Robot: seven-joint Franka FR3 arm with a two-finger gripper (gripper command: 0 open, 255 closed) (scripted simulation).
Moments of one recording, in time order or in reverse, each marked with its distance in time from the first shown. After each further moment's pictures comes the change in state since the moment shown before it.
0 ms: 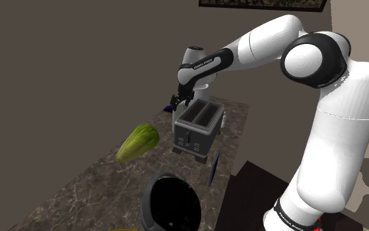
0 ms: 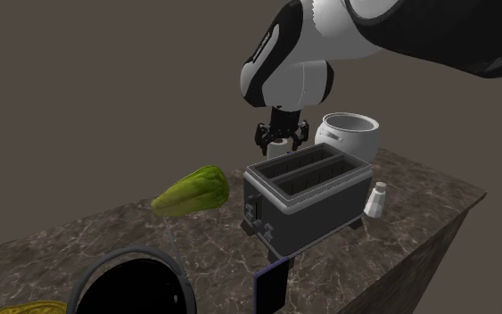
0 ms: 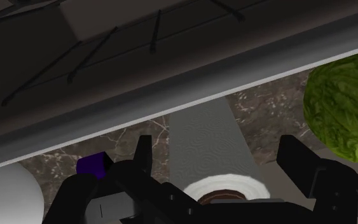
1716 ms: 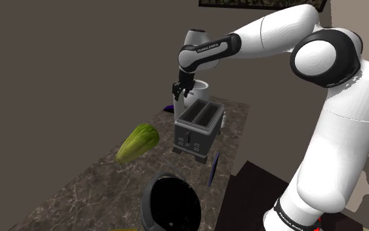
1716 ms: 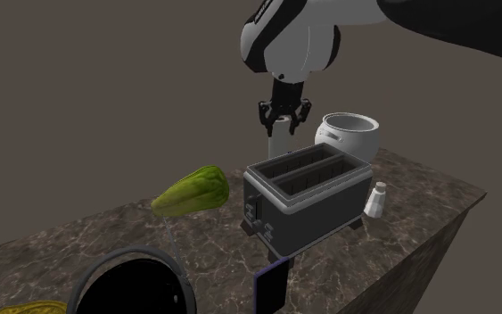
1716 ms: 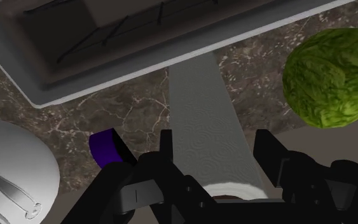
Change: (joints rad) arm 0.001 -0.061 -0.004 0.100 -0.013 -0.161 0.009
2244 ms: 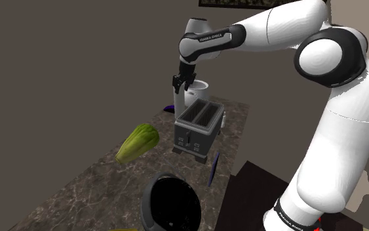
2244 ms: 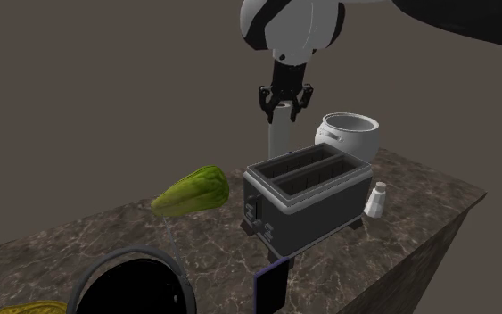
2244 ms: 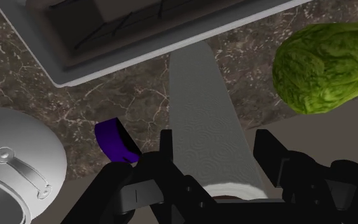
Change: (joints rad) arm 0.001 -0.024 0.000 0.073 -0.005 -0.097 0.006
